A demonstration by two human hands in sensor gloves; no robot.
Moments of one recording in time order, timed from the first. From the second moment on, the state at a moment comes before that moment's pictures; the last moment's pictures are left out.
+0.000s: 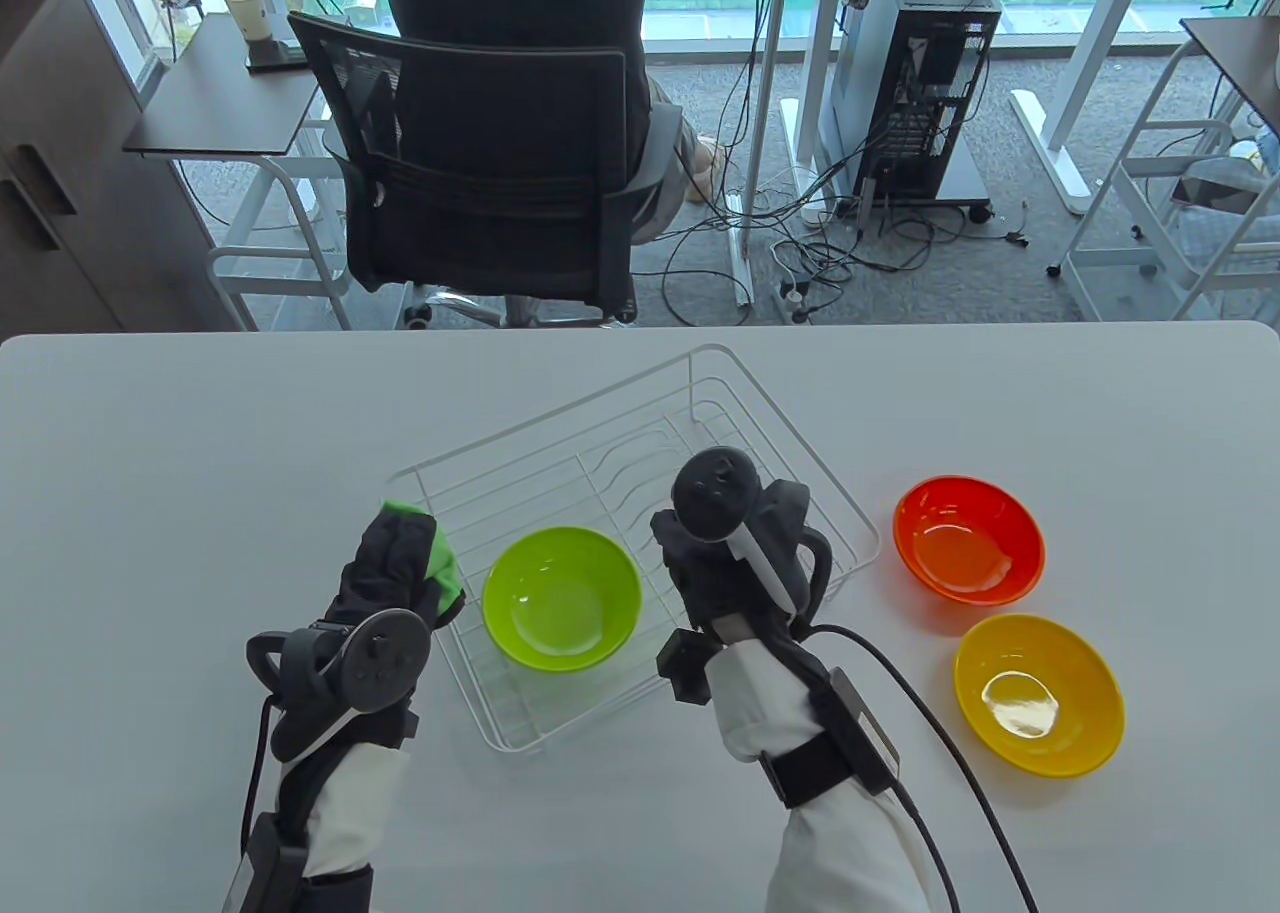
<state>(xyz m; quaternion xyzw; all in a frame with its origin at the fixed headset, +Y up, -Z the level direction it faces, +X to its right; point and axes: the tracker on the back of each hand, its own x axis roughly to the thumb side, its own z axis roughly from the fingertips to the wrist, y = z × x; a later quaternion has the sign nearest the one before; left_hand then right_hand) -0.230 -0.634 -0.273 0.18 -0.07 0.07 0.98 0.057 -0.604 -0.345 -0.03 -0.01 0.97 0.26</state>
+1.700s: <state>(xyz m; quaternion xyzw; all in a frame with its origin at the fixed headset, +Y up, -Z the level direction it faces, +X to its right) -0.225 -0.639 -0.274 0.18 -0.09 0.08 0.98 0.316 -0.714 -0.321 -0.34 0.06 0.94 -0.01</state>
